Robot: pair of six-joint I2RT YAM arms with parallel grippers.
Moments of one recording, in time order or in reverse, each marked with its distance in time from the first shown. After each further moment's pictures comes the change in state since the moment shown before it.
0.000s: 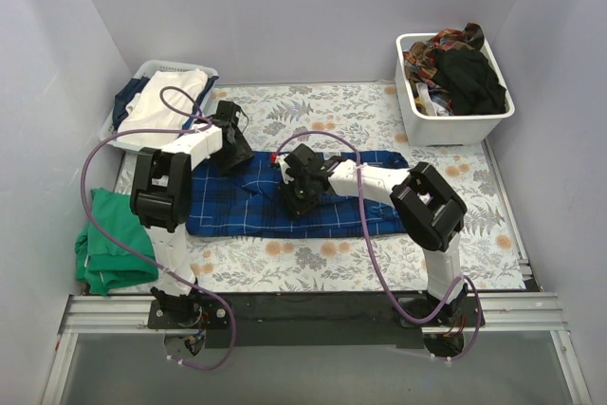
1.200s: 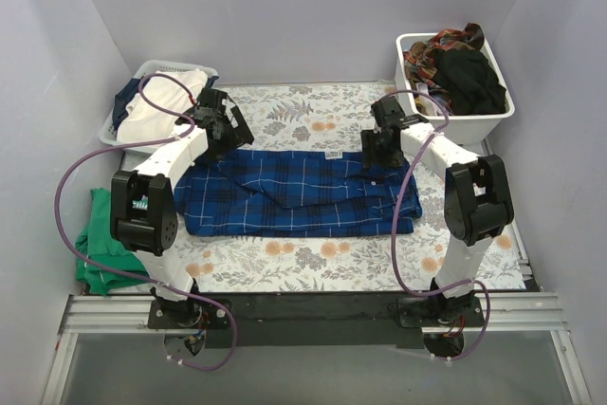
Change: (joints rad) left arm 0.016 -0.217 -0.018 0.032 0.075 0.103; right arm -0.514 -0.159 0.016 -0.227 0.305 0.061
